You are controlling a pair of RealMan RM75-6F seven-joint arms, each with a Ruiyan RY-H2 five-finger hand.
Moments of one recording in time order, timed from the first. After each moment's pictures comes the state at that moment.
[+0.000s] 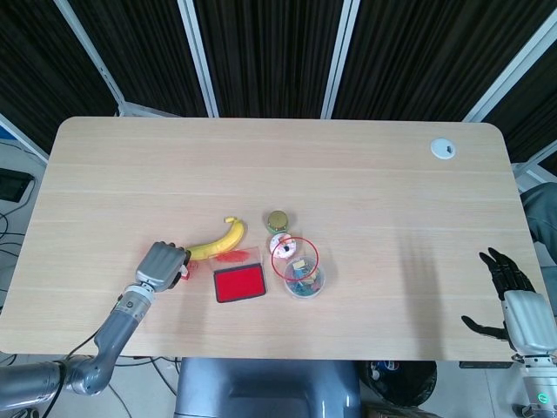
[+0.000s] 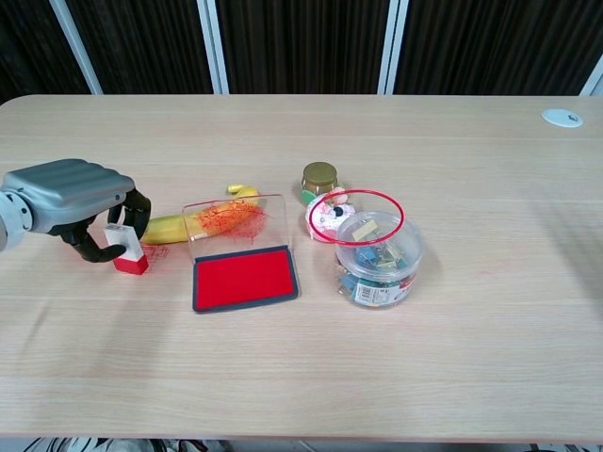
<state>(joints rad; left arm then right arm) -0.69 -1.53 -0.01 -1.52 1.00 0.99 0.67 0.07 -1.10 0.05 -1.61 -1.52 1.47 0.18</state>
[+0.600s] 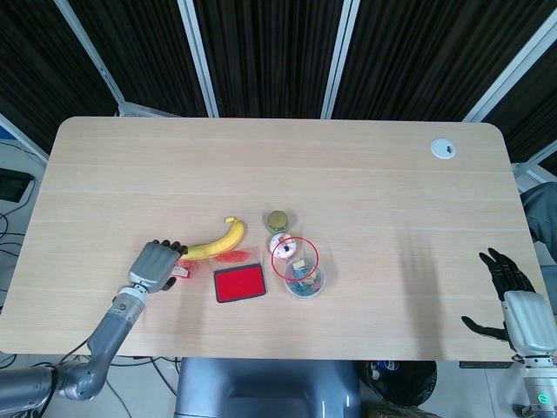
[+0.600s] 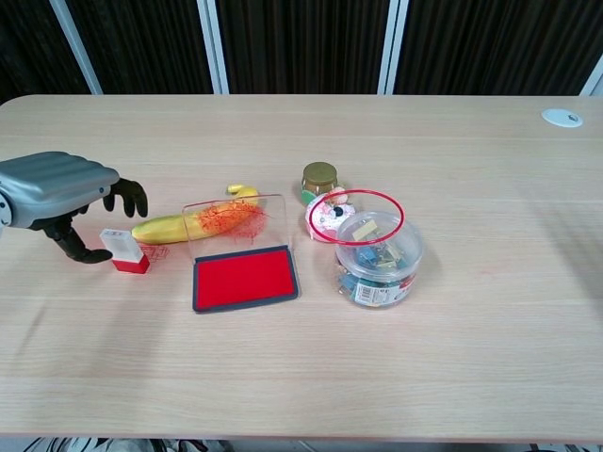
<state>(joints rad) -0.66 -1.48 -0.01 -1.57 1.01 1.04 0.67 0.07 -1.09 0.05 -1.61 -1.52 1.47 0.18</state>
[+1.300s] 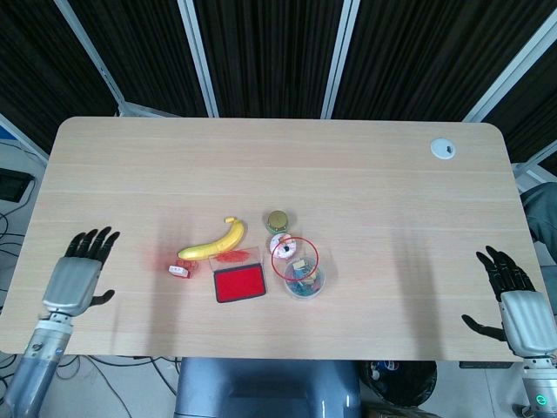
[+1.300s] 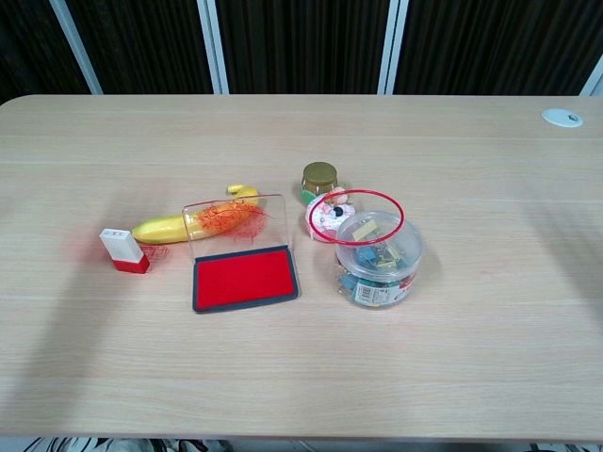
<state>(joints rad) -0.37 -1.20 0.10 -1.76 1.28 1.43 0.41 0.07 -1.12 0.05 -1.56 -1.58 1.52 0.12</state>
